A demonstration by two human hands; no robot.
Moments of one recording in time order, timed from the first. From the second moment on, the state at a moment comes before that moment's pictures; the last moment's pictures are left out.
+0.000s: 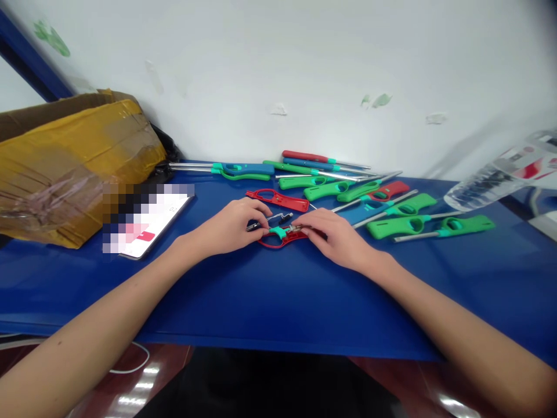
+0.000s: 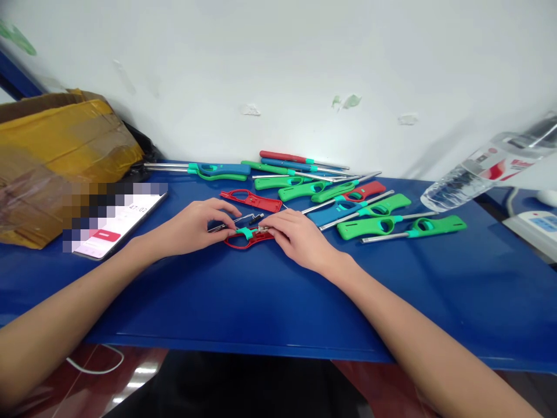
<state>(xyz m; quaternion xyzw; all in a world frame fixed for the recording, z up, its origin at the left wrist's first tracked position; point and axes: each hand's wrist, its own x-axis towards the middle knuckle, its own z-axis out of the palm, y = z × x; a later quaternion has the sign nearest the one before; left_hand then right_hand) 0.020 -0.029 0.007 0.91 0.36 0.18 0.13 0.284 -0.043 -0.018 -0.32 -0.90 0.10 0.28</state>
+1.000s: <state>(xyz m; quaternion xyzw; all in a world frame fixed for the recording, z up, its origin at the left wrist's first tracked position) 0.023 -0.037 0.010 0.91 0.36 0.17 0.11 0.280 -0.045 -0.019 -0.30 -0.90 0.09 0.30</state>
